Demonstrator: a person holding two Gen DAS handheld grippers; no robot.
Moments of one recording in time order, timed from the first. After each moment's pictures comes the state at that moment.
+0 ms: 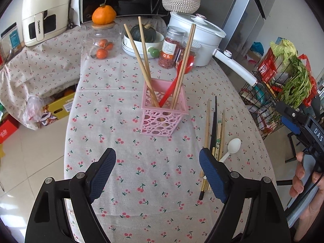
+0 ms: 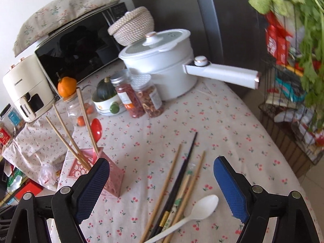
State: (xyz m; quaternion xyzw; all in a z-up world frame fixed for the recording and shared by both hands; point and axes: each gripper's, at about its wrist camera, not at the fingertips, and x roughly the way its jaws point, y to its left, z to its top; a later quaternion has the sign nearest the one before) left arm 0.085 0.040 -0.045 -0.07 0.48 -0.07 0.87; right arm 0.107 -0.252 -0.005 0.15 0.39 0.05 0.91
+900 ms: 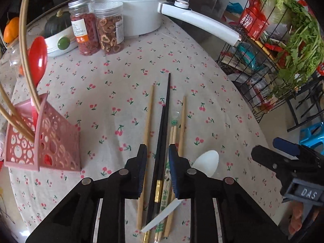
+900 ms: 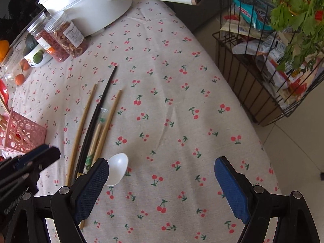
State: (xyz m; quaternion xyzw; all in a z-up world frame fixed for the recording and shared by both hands) left arm 0.202 -0.134 -0.119 0.01 0.54 -0.14 0.83; right arm 0.149 -0.329 -0.091 0.11 0.56 -0.01 0.82
